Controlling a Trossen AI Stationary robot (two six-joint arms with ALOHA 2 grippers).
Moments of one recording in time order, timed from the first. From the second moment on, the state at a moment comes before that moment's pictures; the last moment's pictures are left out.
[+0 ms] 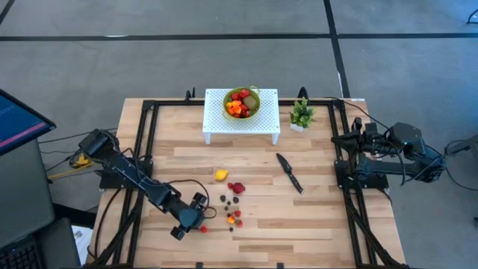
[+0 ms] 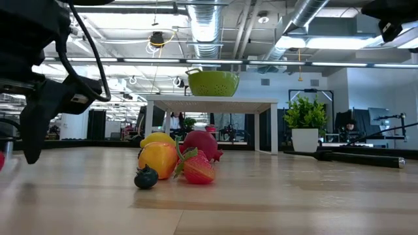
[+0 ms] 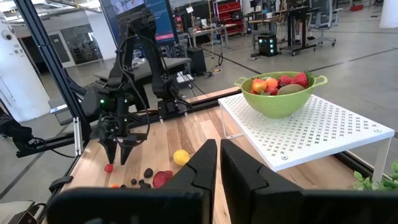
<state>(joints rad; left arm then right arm) -0.63 1.59 0.65 -0.04 -0.07 -0.09 -0.08 0.02 0.63 -0.69 0.10 0.19</state>
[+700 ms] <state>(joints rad) -0.63 1.66 0.64 0.12 0.01 -0.11 -0.08 0.02 0.63 -0.69 0.10 0.19</state>
